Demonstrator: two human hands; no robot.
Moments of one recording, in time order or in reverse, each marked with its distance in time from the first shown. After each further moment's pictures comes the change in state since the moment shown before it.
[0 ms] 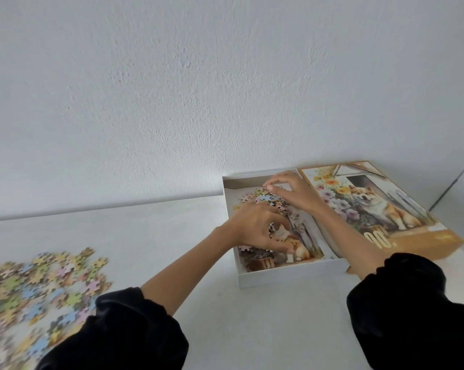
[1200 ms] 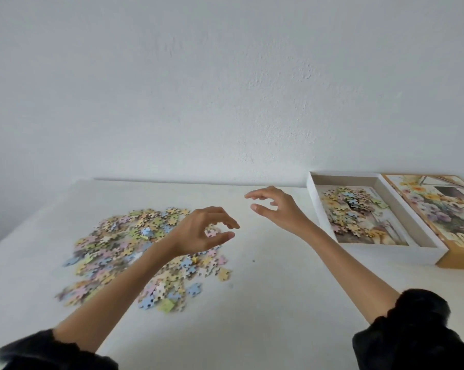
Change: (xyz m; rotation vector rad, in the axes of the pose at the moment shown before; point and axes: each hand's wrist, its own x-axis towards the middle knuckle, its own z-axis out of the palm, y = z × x) left_hand -0.313 -0.041 -0.087 -0.207 0.263 -0.316; right_hand -0.068 -0.209 0.170 0.124 -0.160 -0.245
